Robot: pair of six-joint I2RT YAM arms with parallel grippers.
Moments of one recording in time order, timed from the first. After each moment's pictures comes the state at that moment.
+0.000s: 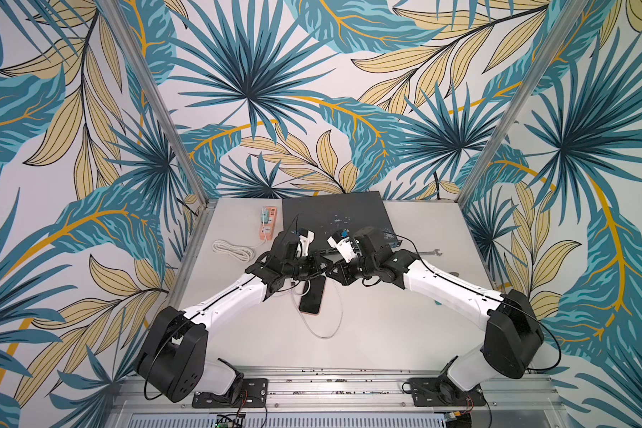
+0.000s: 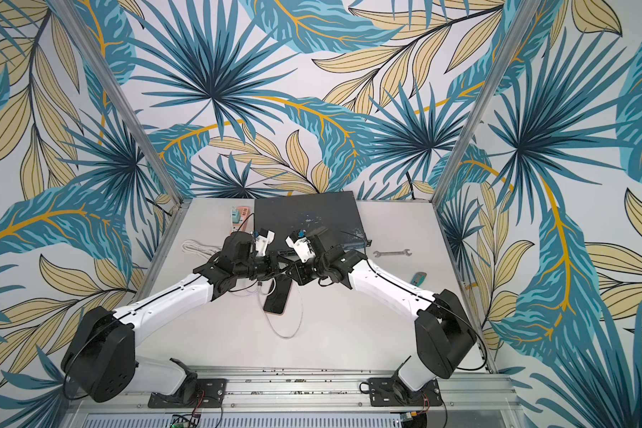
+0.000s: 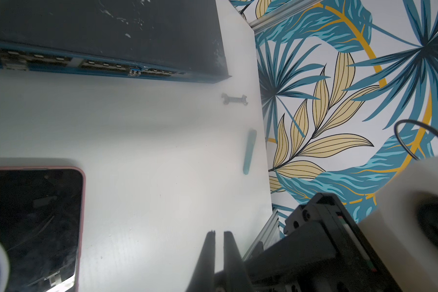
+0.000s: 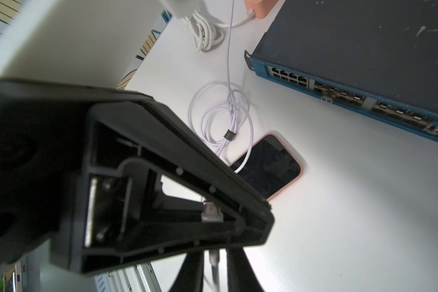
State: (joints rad) left arm -0.51 1.42 0.90 -0.03 0.53 -0.90; right arm 0.83 1.57 1.20 -0.39 -0.38 0.27
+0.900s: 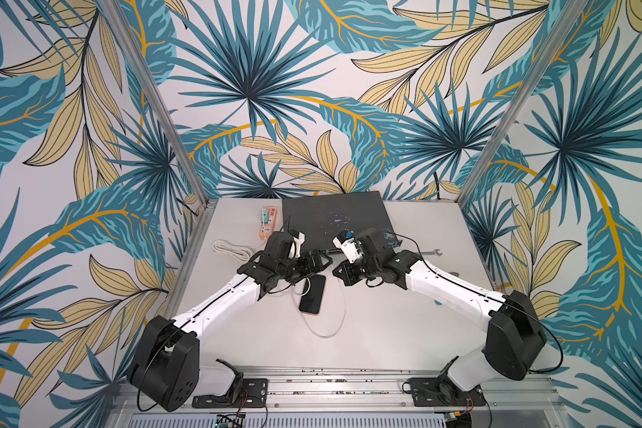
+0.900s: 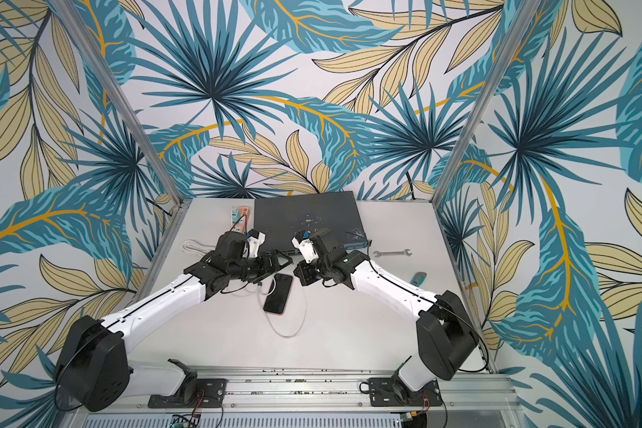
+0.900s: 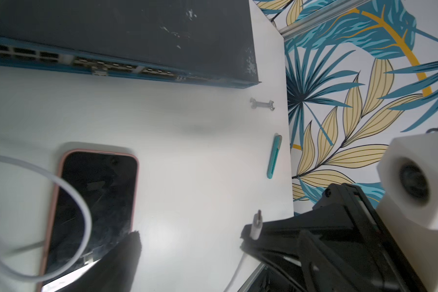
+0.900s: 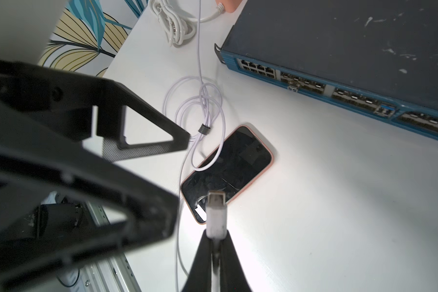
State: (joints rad) left arm -0.45 1.33 0.93 -0.27 0.42 -0.81; right arm 0.80 1.54 1.16 -0.42 -0.29 0.25
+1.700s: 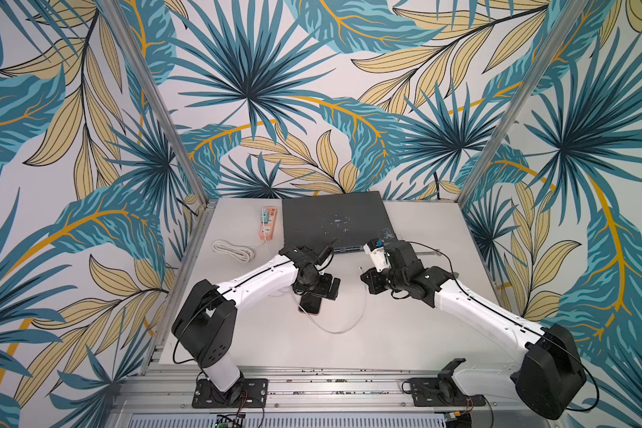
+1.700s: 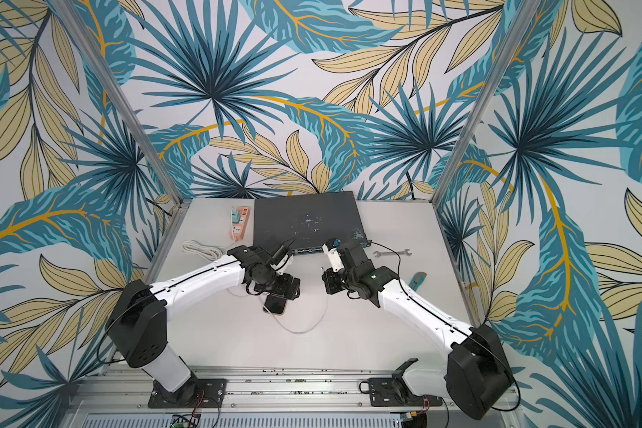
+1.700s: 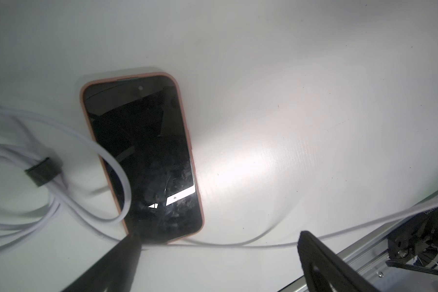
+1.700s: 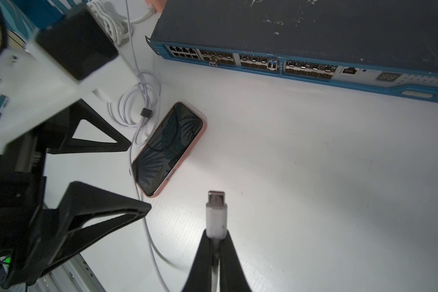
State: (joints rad) left arm -0.68 1.69 1.26 -0.82 0.18 -0.42; right arm 0.71 1.30 0.92 -0.43 -0.17 0.26
